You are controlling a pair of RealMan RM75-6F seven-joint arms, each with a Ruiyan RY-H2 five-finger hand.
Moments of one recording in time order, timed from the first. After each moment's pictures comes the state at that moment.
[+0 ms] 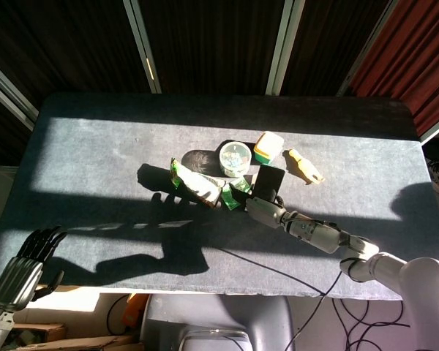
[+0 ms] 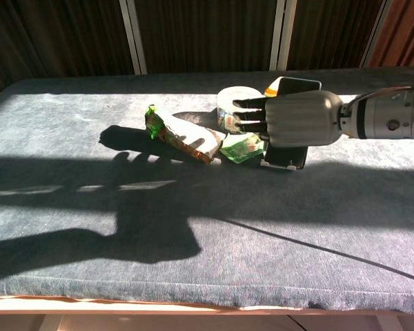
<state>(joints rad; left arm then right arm) -0.14 -1.11 0.09 -1.53 1.70 1.47 -0.10 0.95 -1.54 -0.04 -0.95 -1.88 0.87 -1.08</state>
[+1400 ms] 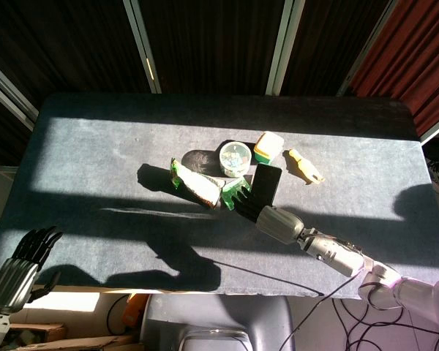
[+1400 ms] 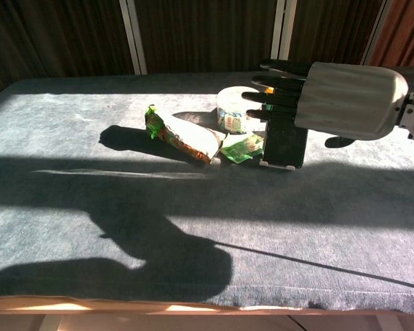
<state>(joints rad) -0.12 -1.10 0.08 -1.52 1.71 1.51 -0.11 0.76 -1.43 -0.05 -1.19 -1.84 1.20 -0.95</state>
